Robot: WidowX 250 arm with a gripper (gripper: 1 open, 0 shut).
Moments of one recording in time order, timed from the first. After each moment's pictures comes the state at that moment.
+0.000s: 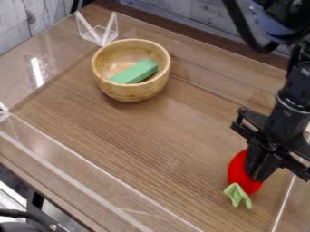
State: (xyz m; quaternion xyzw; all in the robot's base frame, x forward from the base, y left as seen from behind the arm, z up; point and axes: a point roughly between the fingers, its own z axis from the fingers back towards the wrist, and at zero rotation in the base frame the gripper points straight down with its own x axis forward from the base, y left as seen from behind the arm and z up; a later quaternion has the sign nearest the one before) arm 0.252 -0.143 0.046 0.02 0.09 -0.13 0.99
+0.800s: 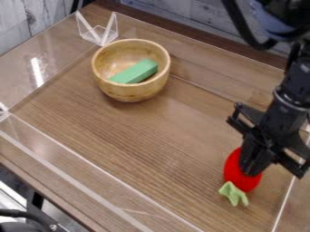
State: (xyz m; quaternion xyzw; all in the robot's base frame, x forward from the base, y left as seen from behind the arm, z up) arm 0.252 -0.131 0.058 0.04 0.08 -0.13 0.99
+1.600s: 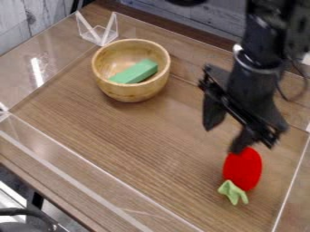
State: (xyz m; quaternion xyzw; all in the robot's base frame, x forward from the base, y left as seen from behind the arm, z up) arm 0.235 -0.105 0.099 0.04 0.00 -0.18 0.98
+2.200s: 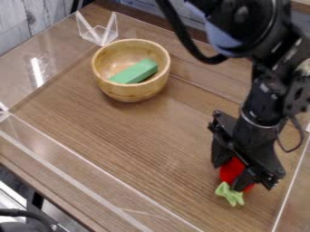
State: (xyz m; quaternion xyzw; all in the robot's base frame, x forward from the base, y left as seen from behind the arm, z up) arm 0.245 -0.107 0.039 0.03 0.01 -0.18 0.98
